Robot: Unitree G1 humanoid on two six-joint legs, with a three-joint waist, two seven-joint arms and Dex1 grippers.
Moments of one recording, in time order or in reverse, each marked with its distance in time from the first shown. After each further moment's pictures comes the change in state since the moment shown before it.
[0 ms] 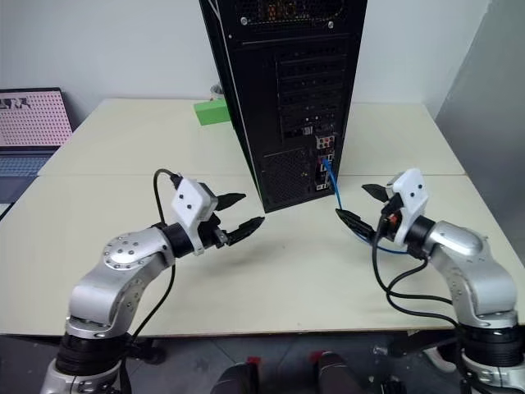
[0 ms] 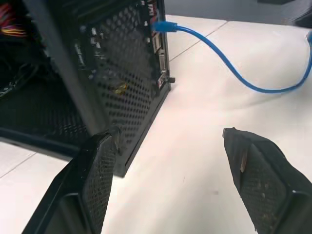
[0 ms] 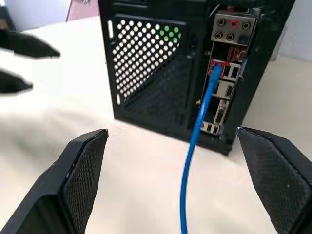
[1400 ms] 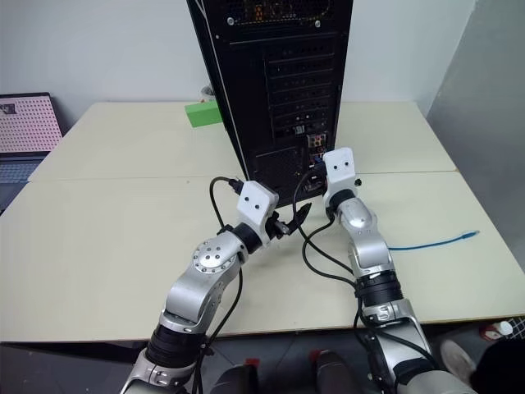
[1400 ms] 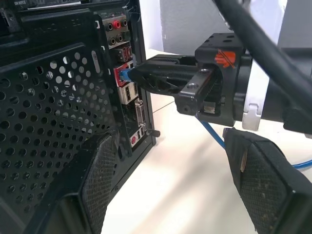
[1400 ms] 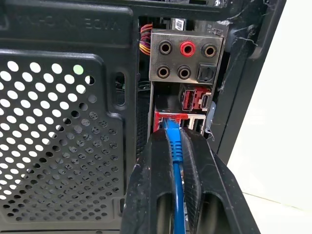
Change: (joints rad) left arm -0.066 -0.412 -0.243 0.176 0.265 -0.187 0.325; right arm -0.369 0.528 0.207 0.633 -0.460 -0.446 -0.572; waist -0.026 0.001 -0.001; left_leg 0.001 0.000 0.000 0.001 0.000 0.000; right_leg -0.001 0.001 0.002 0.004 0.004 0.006
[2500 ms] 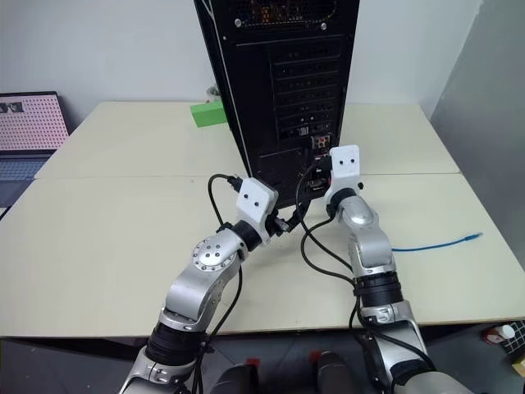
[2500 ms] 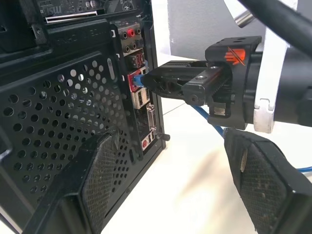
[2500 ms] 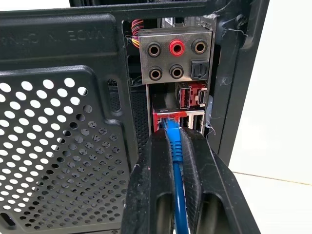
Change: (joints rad) left arm -0.014 0.003 0.001 0.000 0.000 0.001 0.012; right arm -0.002 0.027 -0.047 -0.107 0.082 0.201 -0.055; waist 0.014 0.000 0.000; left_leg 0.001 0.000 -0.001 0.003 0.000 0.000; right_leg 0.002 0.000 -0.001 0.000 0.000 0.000
